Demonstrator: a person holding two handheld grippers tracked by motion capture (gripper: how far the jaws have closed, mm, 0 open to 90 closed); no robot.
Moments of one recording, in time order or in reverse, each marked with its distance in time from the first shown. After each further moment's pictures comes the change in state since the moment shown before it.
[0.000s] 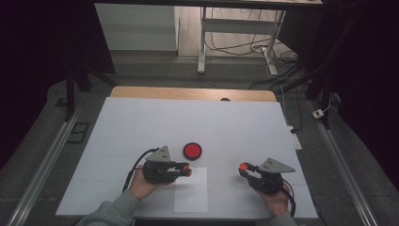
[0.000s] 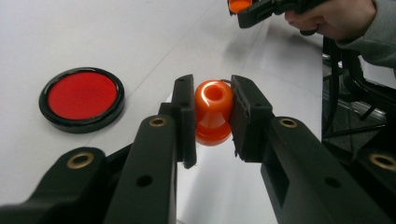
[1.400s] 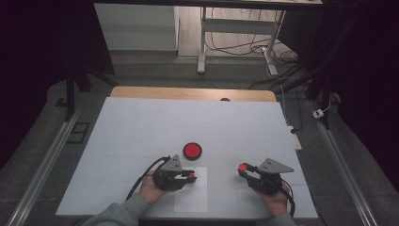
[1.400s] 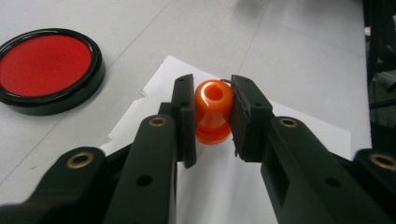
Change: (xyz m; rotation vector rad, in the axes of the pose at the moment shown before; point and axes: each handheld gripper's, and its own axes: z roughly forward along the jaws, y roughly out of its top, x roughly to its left) left arm -0.005 -0.017 0.040 0.105 0.045 0.061; right arm 0.002 -0.001 0.002 0.012 0.002 -0.005
